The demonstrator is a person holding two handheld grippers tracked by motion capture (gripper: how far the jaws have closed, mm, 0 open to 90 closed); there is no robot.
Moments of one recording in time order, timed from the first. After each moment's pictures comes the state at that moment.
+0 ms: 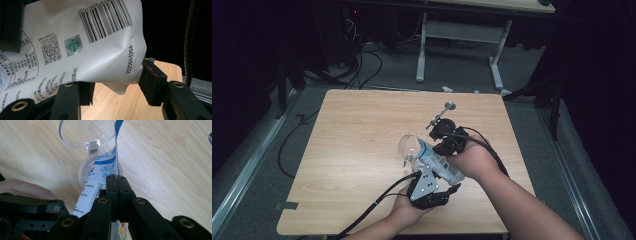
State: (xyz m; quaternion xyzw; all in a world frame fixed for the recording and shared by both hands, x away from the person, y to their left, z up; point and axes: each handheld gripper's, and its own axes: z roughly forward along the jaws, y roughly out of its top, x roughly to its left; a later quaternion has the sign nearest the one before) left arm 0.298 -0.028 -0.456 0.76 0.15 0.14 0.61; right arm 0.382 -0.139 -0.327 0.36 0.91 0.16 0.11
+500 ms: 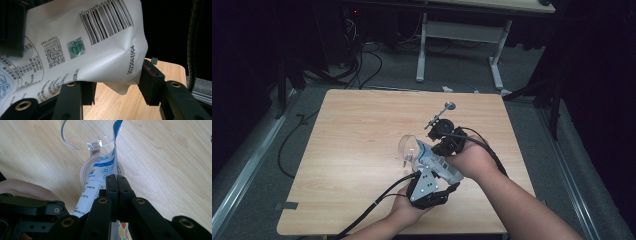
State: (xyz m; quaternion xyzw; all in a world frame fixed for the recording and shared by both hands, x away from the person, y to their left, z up) left arm 0.298 -0.028 -0.456 0.76 0.16 0.15 0.61; right arm 0.383 -0.135 -0.329 0.35 0.92 0.16 0.10
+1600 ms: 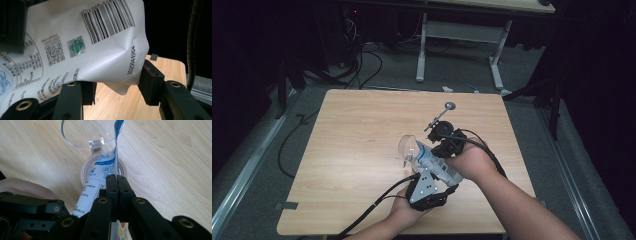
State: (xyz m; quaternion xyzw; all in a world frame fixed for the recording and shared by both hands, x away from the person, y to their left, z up) left arm 0.294 -0.025 -0.464 0.77 0.16 0.15 0.60; right arm 0.381 -0.136 -0.336 0.35 0.92 0.17 0.10
